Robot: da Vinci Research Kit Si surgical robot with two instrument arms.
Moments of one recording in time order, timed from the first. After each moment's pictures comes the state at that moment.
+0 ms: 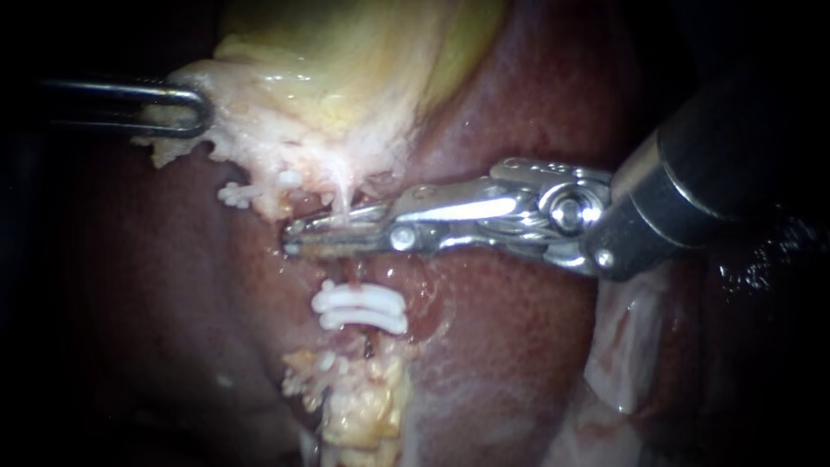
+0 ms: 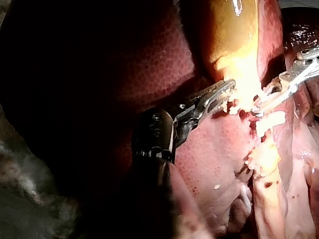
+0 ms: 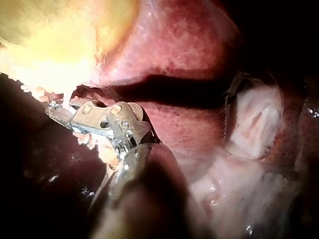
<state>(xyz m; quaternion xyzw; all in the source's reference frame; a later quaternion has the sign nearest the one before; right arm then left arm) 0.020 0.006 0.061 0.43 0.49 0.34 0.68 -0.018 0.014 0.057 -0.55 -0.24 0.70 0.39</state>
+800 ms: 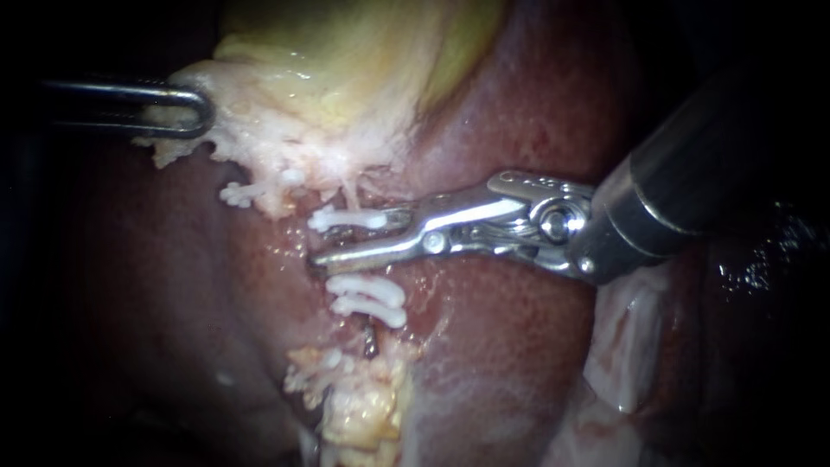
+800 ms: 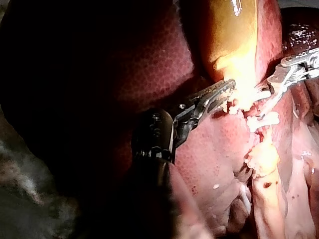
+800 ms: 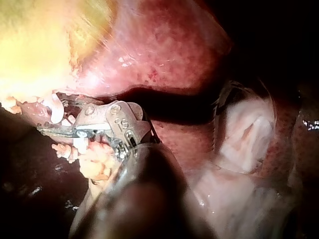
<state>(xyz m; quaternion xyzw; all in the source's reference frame) 0.019 0.006 0.068 0.39 0.51 0.34 0.69 -0.018 0.014 0.058 -0.55 -0.24 0.70 0.39</state>
